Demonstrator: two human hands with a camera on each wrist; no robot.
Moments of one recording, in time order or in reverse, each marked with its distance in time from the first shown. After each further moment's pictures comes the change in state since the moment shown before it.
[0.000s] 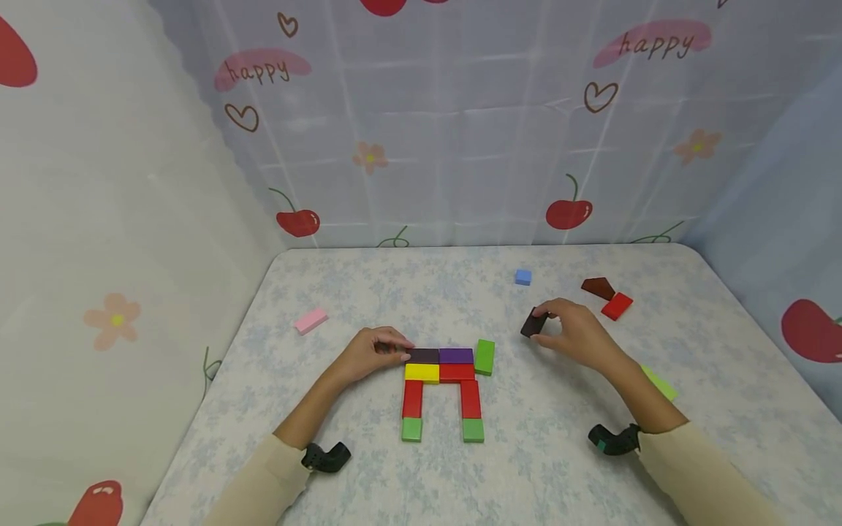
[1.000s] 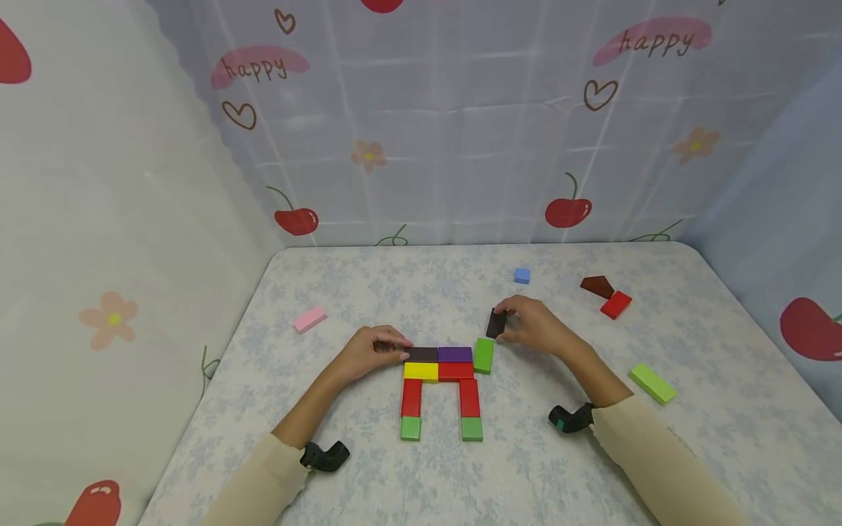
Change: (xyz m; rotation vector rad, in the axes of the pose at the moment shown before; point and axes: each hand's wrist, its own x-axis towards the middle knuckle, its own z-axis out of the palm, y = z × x) left_hand 0.001 -0.001 0.000 -0.006 0.001 0.007; right_hand 0.047 -0.012 0.041 0.119 -0.136 -0.042
